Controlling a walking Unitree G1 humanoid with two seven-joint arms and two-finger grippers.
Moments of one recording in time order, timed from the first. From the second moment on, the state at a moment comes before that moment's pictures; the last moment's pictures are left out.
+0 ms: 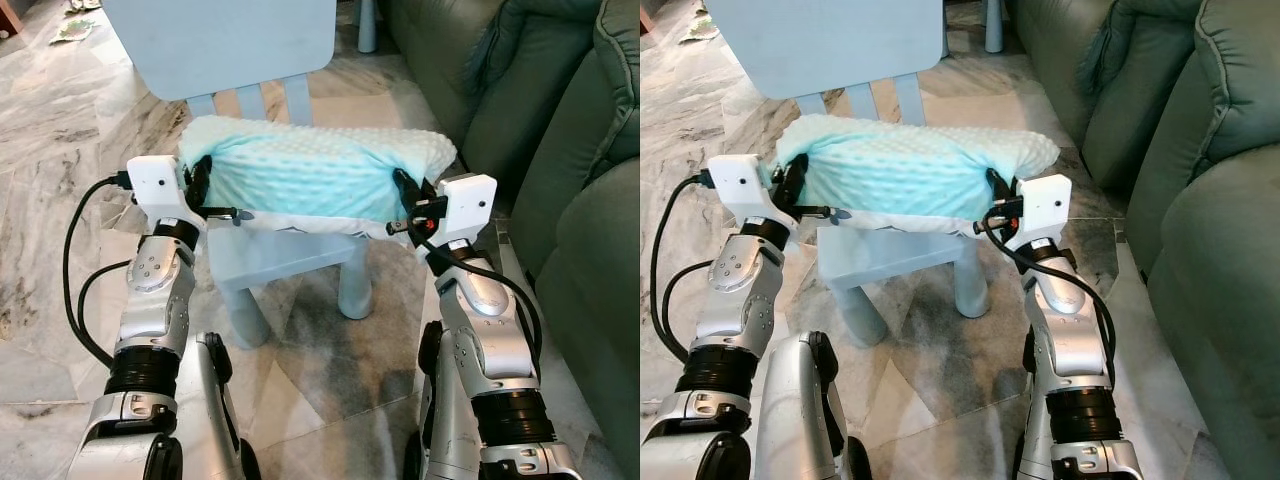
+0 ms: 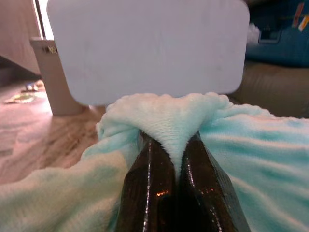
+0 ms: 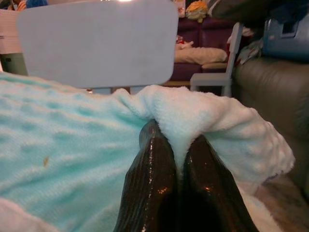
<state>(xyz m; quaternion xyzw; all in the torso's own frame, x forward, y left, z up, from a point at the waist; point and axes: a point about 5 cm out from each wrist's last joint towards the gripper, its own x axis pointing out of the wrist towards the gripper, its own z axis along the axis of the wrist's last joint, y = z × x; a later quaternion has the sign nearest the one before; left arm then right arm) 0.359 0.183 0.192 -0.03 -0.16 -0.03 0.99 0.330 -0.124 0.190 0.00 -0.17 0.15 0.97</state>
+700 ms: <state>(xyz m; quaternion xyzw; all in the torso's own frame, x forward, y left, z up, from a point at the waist) 0.345 0.119 0.157 -0.05 -0.10 -0.09 0.99 0.318 -0.150 0.186 -0.03 -0.13 0.04 0.99</state>
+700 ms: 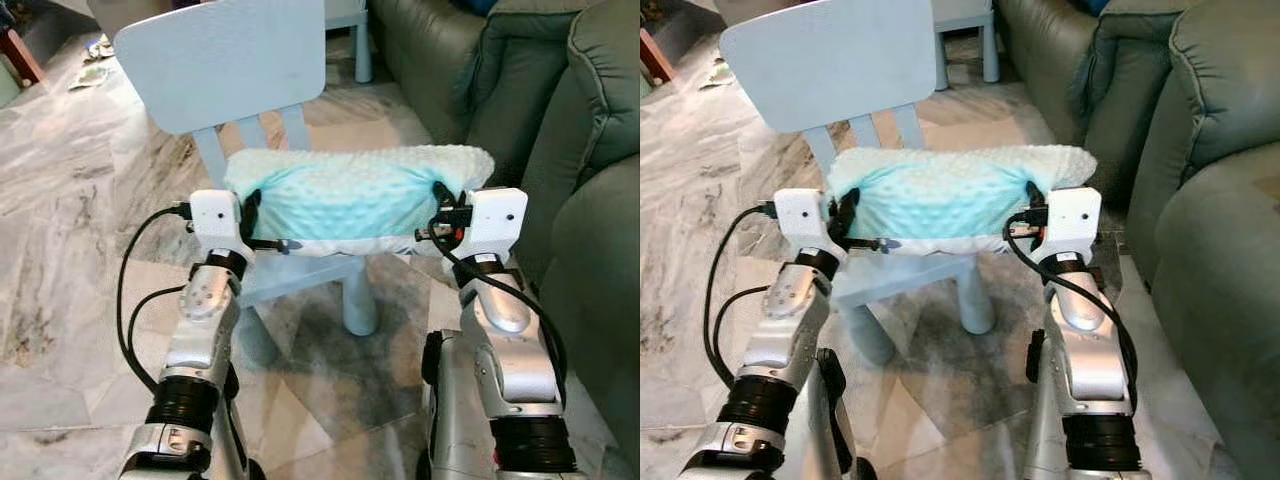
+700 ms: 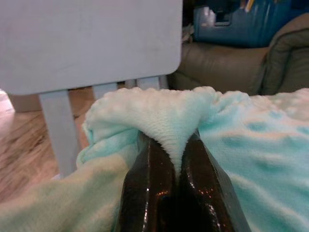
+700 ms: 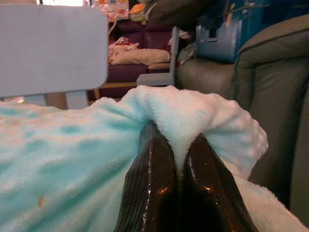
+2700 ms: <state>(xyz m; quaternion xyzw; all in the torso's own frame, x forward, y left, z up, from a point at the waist) 0.350 0.077 0.171 0.01 -0.15 -0.11 0.98 0.321 -0.180 0.223 -0.03 -0.17 0.00 0.98</state>
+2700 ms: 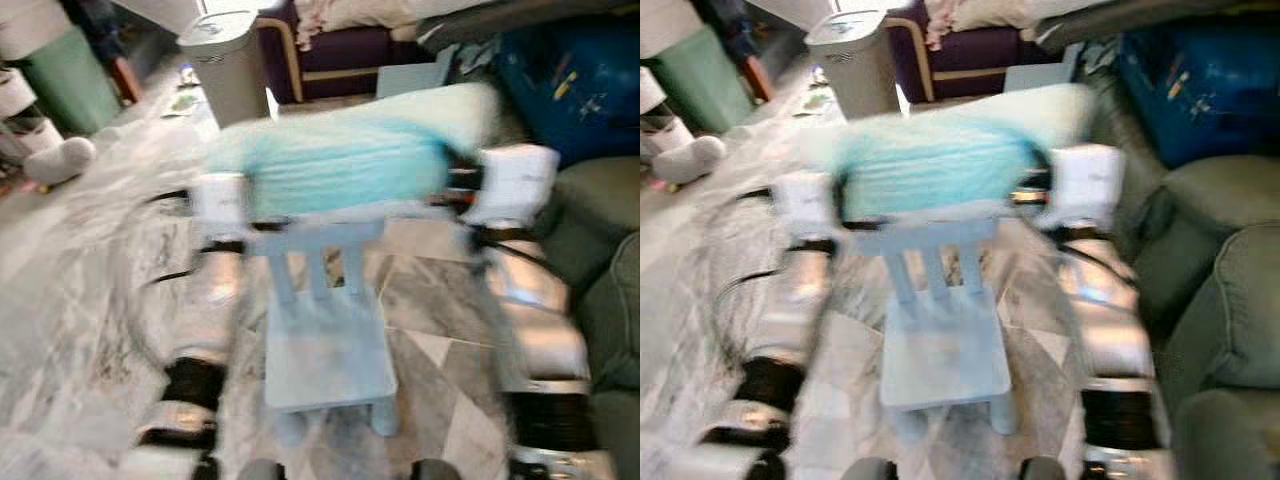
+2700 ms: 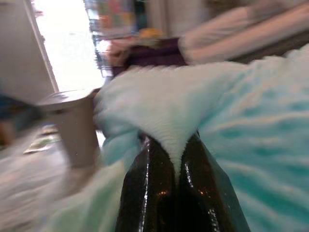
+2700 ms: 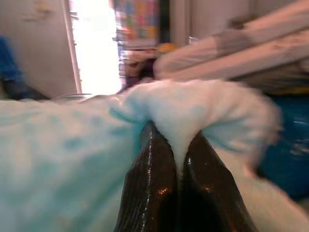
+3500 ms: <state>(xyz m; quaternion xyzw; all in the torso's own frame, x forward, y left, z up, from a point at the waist) 0.341 0.122 0.141 0.02 -0.09 -0.06 0.99 0.322 -0.144 0.224 0.00 -0.17 0.05 0.98</state>
